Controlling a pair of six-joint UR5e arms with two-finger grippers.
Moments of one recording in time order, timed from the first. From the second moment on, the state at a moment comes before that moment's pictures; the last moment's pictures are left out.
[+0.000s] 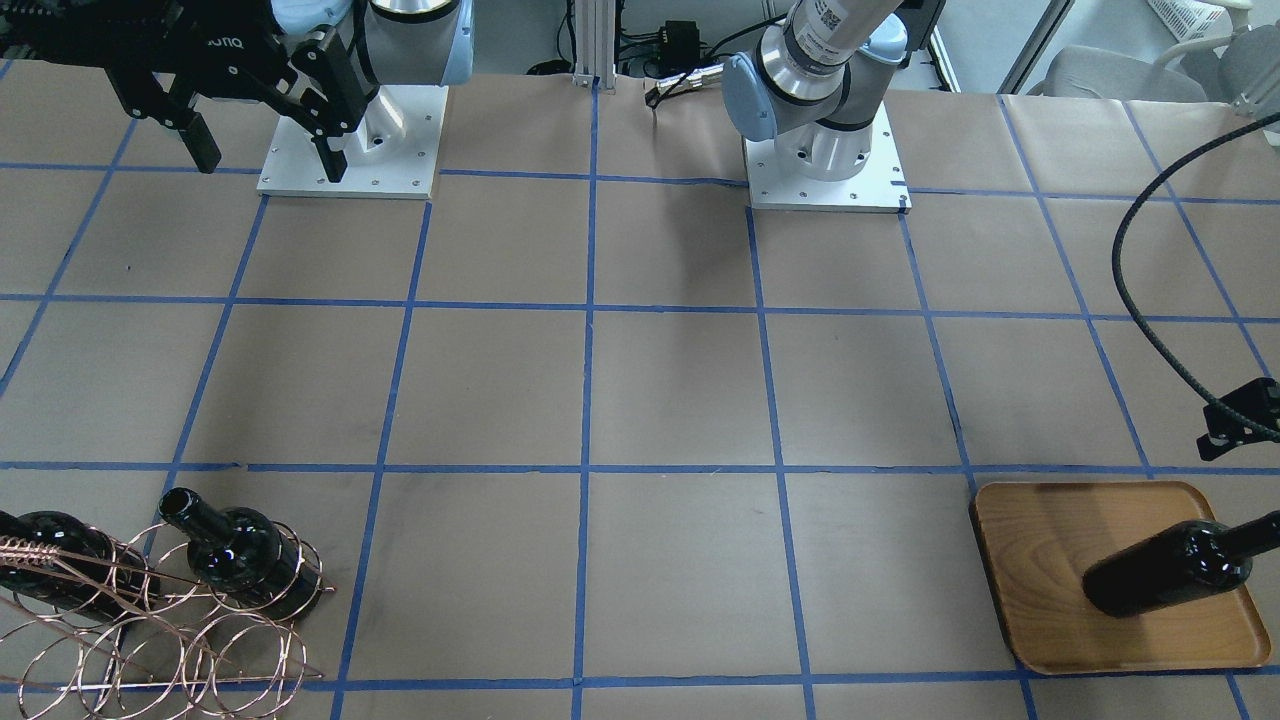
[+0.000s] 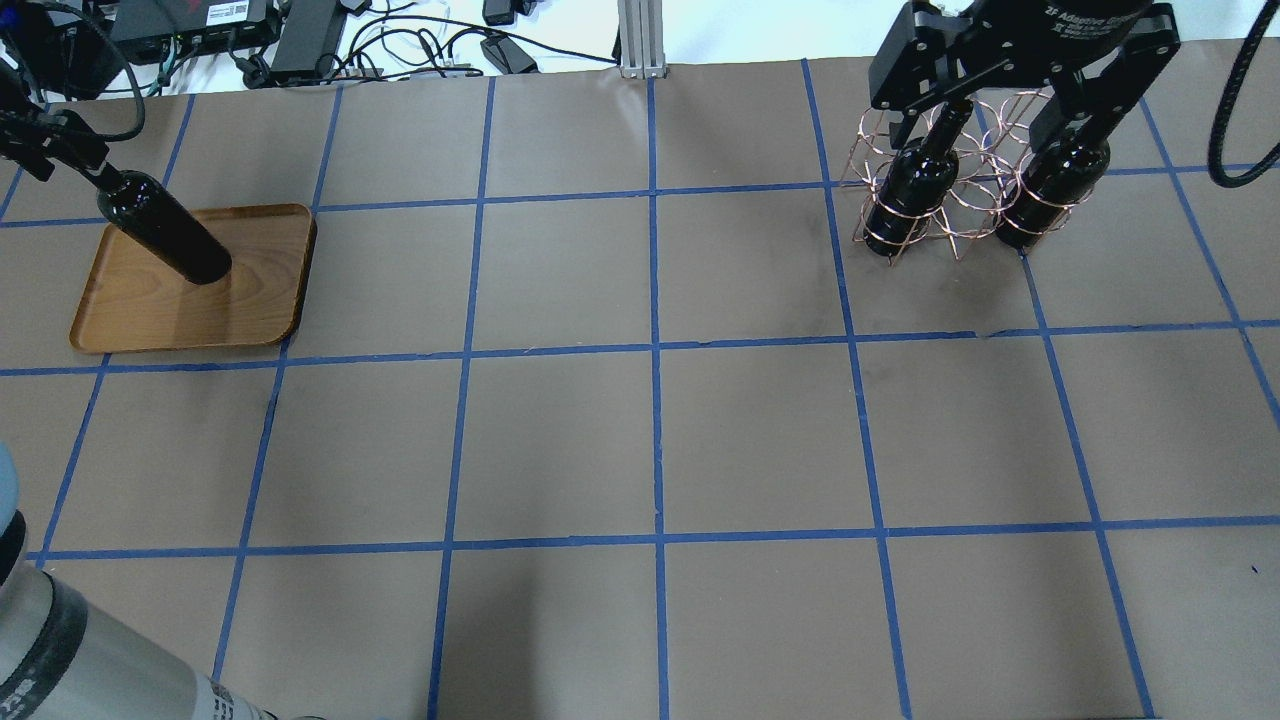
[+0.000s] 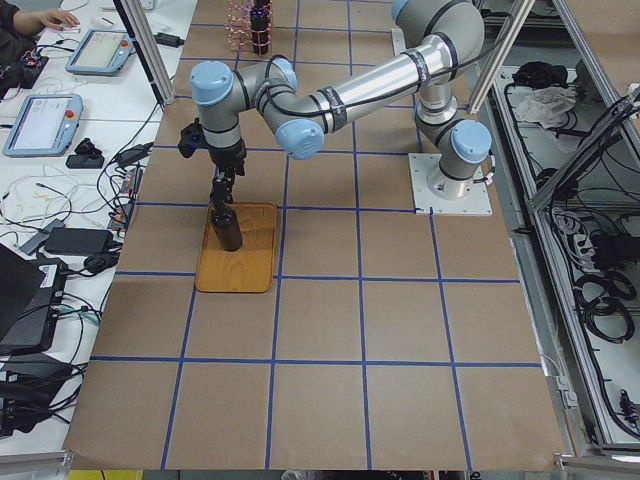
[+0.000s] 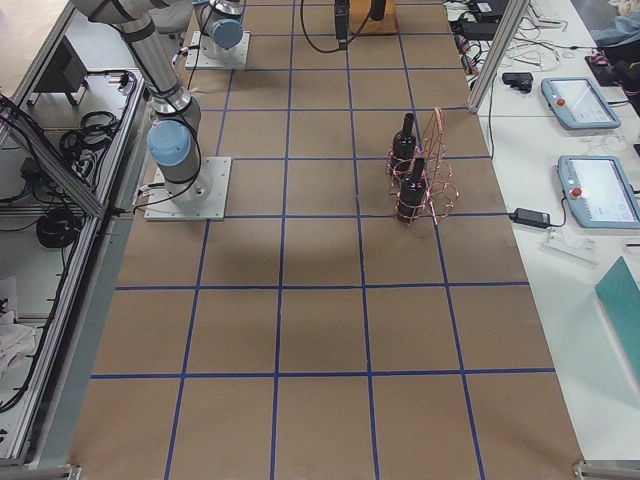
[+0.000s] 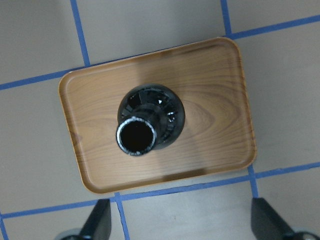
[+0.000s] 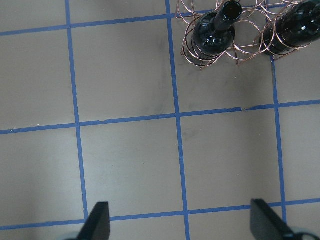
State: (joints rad) left arm -1.07 -1.94 -1.26 -1.45 1.60 0.66; right arm 1.61 -1.62 1.40 -1.49 -1.57 0.12
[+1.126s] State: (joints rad) left arm -1.54 -1.63 -1.43 -1.58 1.54 0.11; right arm 1.61 -1.62 1.40 -1.49 -1.58 0.12
